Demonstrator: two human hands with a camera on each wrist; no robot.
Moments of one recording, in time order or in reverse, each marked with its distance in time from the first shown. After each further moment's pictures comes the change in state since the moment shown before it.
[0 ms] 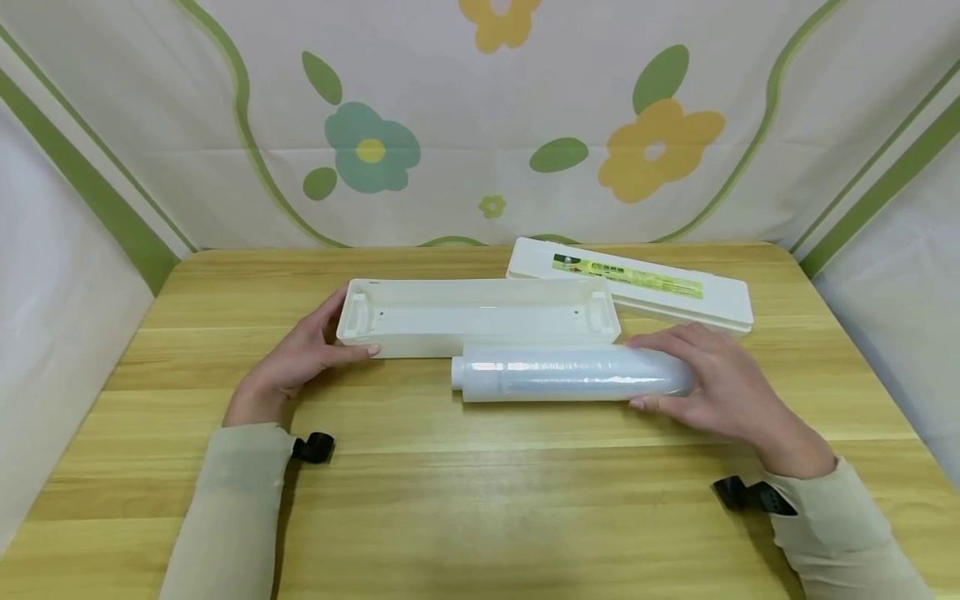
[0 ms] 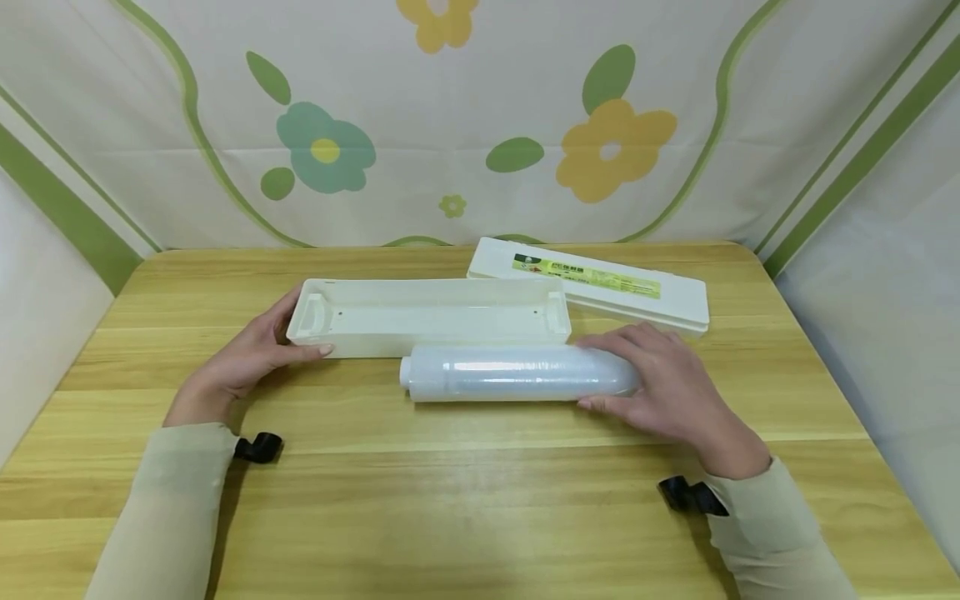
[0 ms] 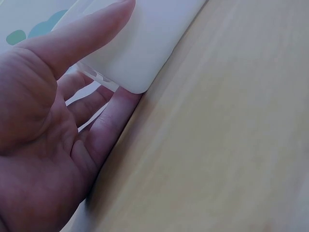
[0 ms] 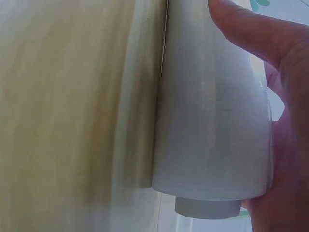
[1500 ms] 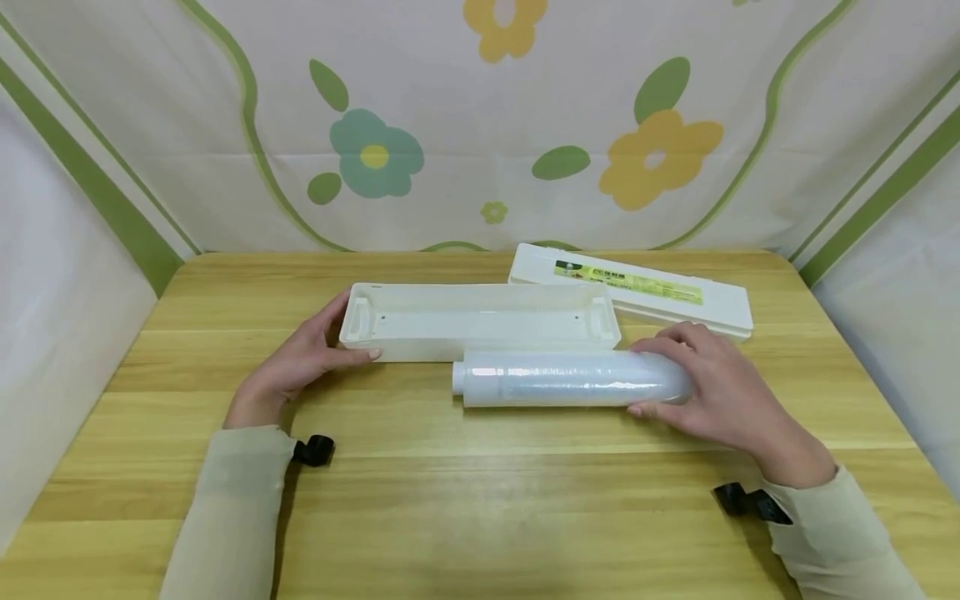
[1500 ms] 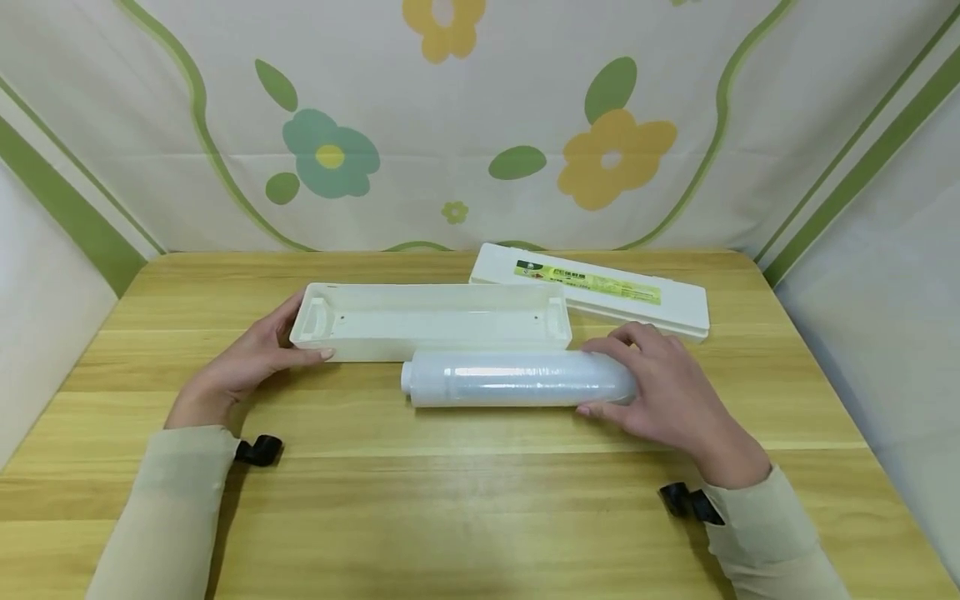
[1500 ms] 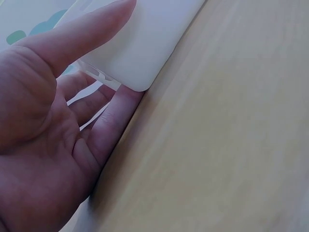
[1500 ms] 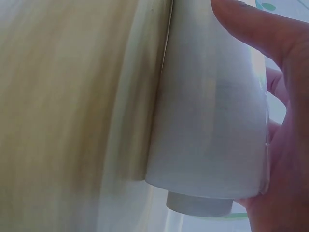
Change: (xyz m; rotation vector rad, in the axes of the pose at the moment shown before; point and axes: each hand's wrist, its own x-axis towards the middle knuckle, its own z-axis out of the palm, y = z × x) left_hand 0.000 -0.002 -0.004 0.008 -0.011 -0.036; right_hand 0.001 -0.003 -0.001 -0.050 -0.055 0.046
